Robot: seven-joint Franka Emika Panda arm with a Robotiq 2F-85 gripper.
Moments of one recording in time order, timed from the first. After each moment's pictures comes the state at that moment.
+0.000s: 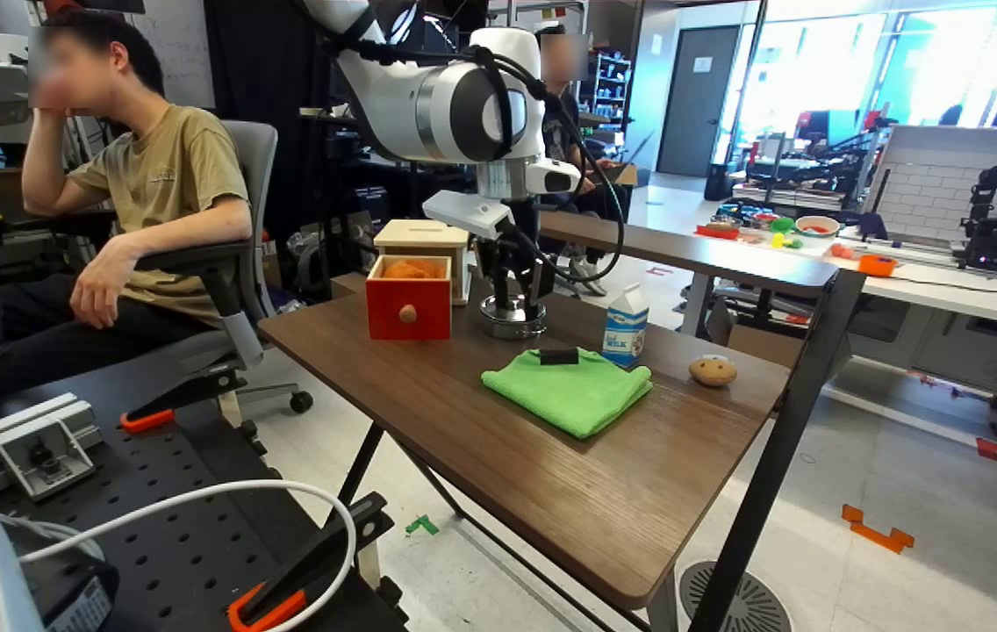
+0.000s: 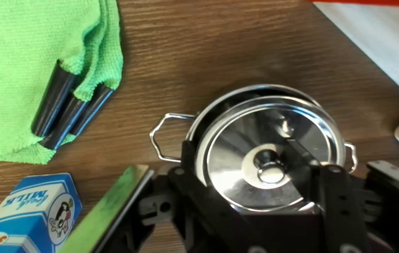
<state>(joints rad) 0.12 0.84 -0.02 -1.61 -0.05 2.57 0.21</state>
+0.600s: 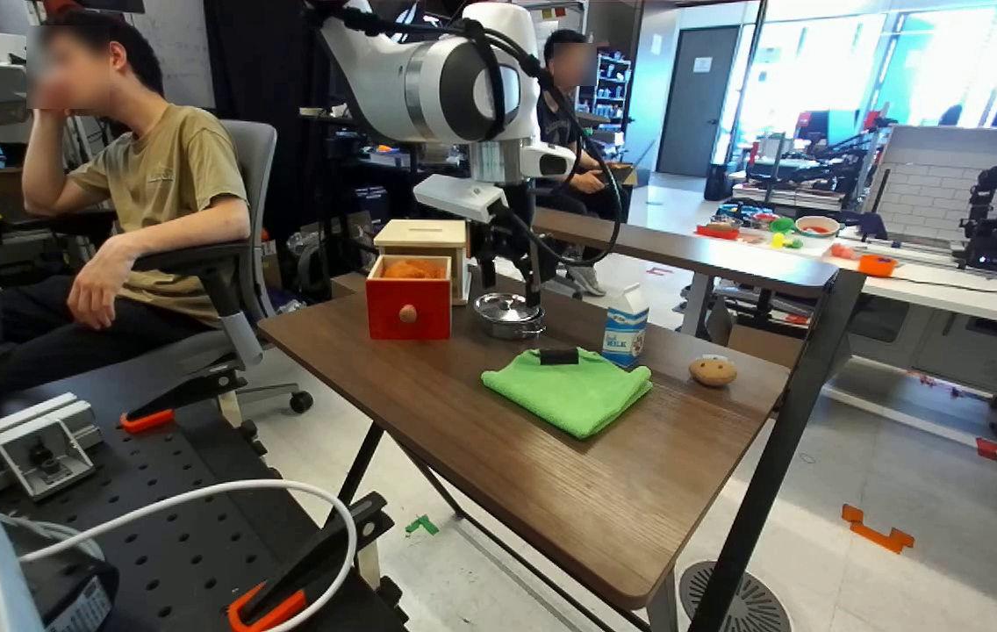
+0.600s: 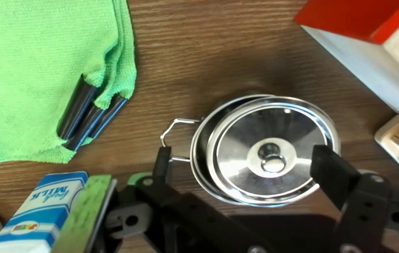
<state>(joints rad) 0.12 0.75 -0.02 -1.69 -0.05 2.57 0.21</state>
